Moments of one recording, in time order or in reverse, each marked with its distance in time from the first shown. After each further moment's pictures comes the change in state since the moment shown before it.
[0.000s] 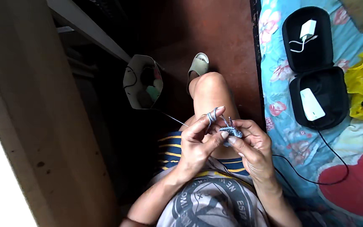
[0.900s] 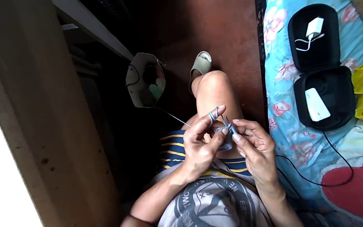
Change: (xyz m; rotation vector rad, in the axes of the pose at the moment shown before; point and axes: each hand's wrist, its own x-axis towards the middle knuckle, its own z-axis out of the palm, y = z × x) left_hand -0.004 -0.004 0.004 0.177 0.111 0.079; right_hand -0.005 0.003 -0.001 -0.175 0.041 -0.026
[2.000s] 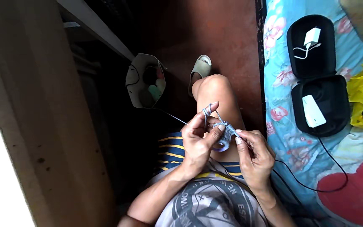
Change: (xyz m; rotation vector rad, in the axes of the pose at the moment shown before) left_hand 0.007 -0.003 0.002 -0.165 0.112 -0.142; right_hand -0.005 0.011 0.001 -0.606 0.147 -0.374
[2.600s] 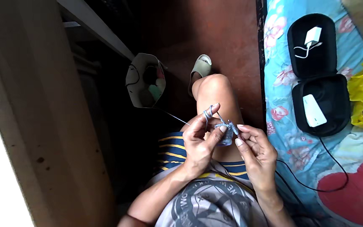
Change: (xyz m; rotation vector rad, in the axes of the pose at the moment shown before) left_hand -0.002 -0.010 0.000 -0.005 -0.020 0.134; right_hand 0.004 -0.011 -0.007 0.274 -0.099 0.254
